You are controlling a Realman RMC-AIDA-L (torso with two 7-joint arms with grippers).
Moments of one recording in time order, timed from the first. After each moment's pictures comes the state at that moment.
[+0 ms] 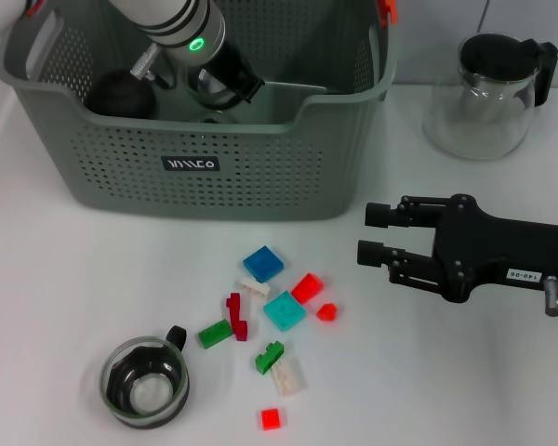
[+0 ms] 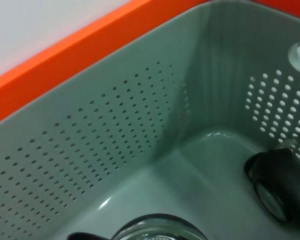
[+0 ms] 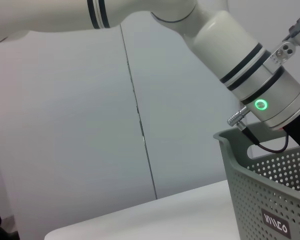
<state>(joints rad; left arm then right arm) -1.23 -2.04 1.17 0.48 2.86 0.87 -2.65 0.51 2.07 -0.89 -0.56 -1.71 -1.66 1.22</state>
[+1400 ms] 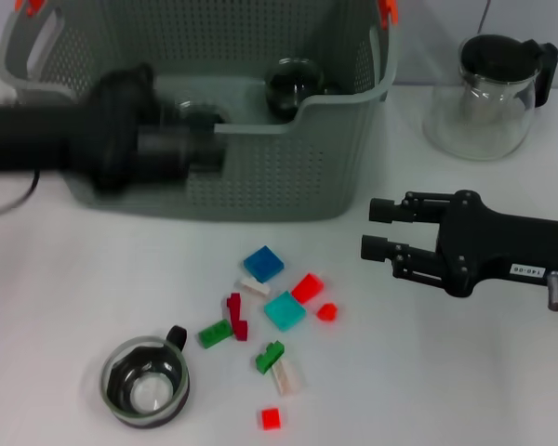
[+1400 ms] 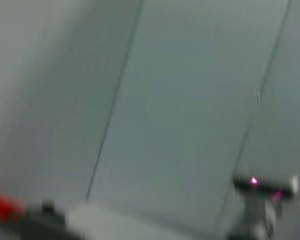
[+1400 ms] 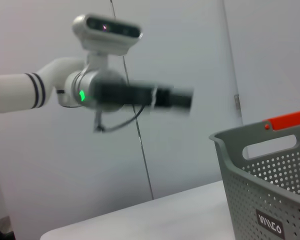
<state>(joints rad) -0.57 -2.06 0.57 1.05 1.93 1.96 -1.76 0.51 2.07 -0.88 -0.56 -1.71 -1.65 1.22</state>
